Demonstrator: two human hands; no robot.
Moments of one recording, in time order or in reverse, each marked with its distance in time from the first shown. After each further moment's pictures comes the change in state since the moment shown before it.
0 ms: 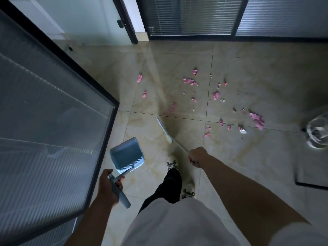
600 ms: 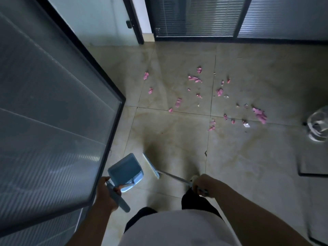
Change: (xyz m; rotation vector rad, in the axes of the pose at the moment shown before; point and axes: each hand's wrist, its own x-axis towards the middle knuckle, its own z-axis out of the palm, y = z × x) left_hand -0.017 -0.039 -0.145 -0.102 0.061 -0.017; right_hand -0.082 0.145 0.110 -0.199 -0.212 0.112
